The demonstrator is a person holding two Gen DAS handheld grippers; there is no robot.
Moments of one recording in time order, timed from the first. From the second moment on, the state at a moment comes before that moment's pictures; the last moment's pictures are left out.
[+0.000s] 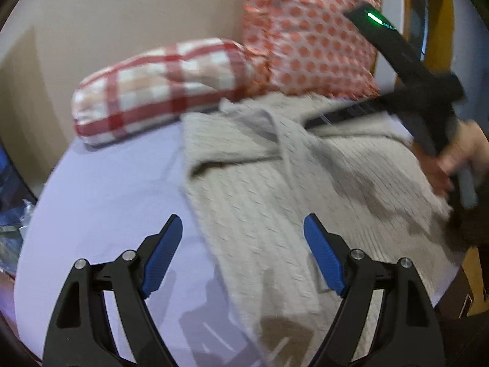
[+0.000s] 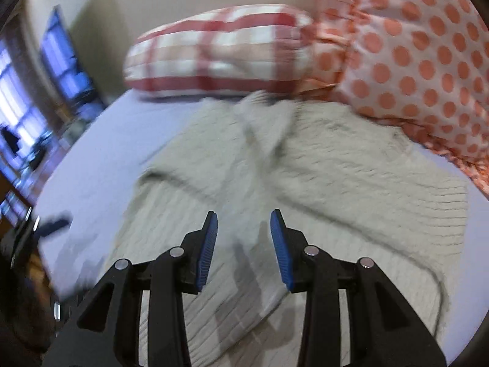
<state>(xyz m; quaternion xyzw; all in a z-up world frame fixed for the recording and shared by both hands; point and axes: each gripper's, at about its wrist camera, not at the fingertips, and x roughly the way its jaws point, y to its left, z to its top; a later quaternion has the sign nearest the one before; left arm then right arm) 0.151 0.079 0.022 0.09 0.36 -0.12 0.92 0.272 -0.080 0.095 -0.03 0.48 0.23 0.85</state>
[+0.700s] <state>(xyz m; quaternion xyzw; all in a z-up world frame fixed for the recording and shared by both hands) 0.169 0.033 -0.014 0.05 0.44 -0.22 0.87 0.369 -0.084 0.064 0.09 0.51 0.19 0.84</state>
